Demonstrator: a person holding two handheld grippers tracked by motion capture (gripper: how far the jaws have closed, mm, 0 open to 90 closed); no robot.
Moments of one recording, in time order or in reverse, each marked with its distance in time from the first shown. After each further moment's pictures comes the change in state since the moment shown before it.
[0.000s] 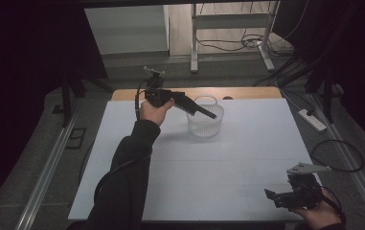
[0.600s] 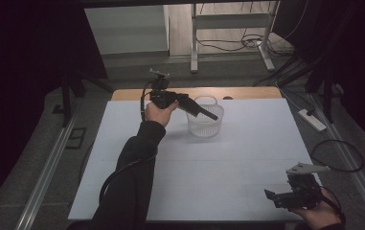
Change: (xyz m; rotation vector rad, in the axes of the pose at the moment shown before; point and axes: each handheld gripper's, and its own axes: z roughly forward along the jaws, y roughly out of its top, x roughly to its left) left arm 0.001 -0.002 0.018 0.009 0.017 -0.003; right arm 0.001 0.000 0.001 0.006 -0.002 -0.009
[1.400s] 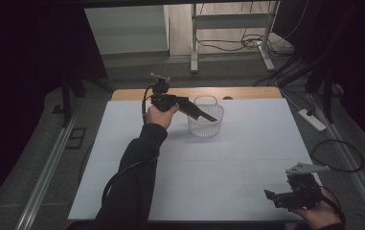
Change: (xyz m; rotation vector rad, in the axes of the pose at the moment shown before) left arm 0.012 -0.009 0.010 0.006 -0.005 -0.047; right arm 0.000 0.000 0.001 0.005 0.003 -0.002
